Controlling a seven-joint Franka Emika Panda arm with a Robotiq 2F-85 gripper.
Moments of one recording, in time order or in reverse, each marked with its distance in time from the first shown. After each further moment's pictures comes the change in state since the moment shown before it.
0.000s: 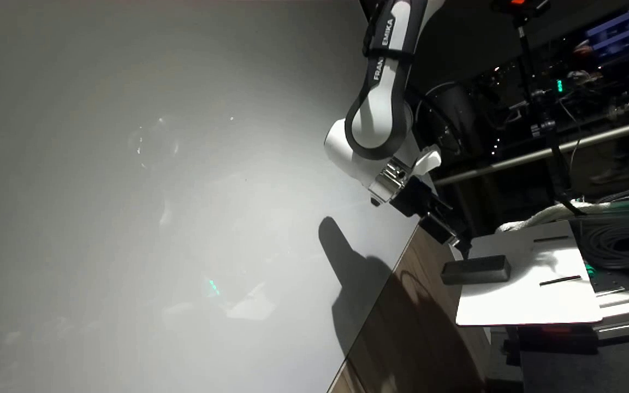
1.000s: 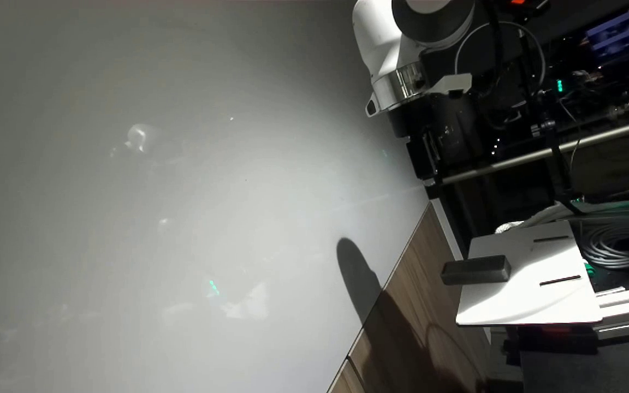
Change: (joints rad) arm 0.039 -0.625 0.024 -0.363 0.146 0.288 -0.001
